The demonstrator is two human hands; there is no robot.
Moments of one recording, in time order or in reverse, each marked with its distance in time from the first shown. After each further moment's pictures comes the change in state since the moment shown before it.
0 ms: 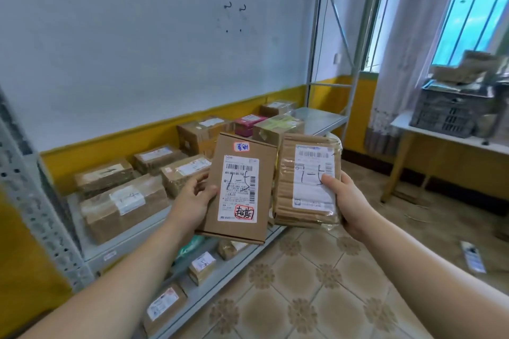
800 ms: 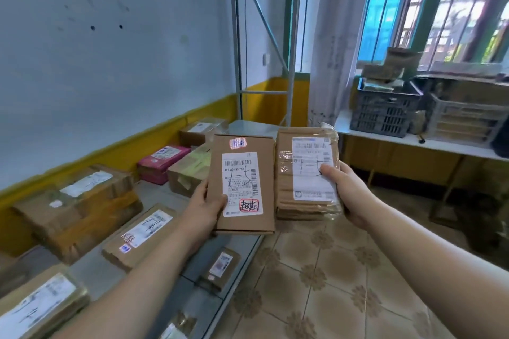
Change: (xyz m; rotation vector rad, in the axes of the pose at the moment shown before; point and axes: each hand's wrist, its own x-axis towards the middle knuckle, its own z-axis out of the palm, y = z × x) left_hand 0.335 0.001 0.273 0.047 -0.404 -0.045; right_hand 0.327 -0.076 -0.133 -0.088 0.266 -0.061
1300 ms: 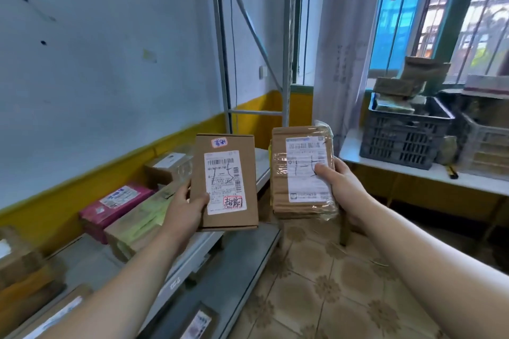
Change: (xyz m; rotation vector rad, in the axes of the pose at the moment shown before) left_hand 0.245 0.051 0.126 0.046 0.229 0.066; right_hand 0.283 -0.042 -0.082 -0.076 -0.006 -0.080
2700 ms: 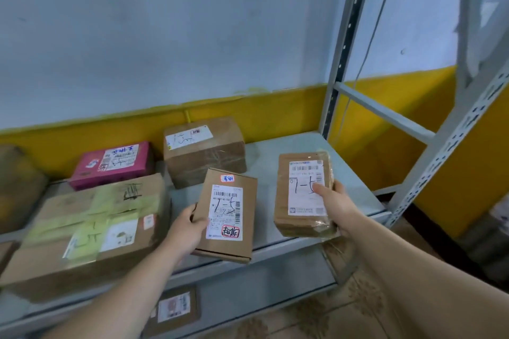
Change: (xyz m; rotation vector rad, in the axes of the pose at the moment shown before) left_hand 0.315 -0.133 0.176 0.195 0.564 -0.635; right_hand 0.553 0.156 0.123 -0.261 -0.666 0.438
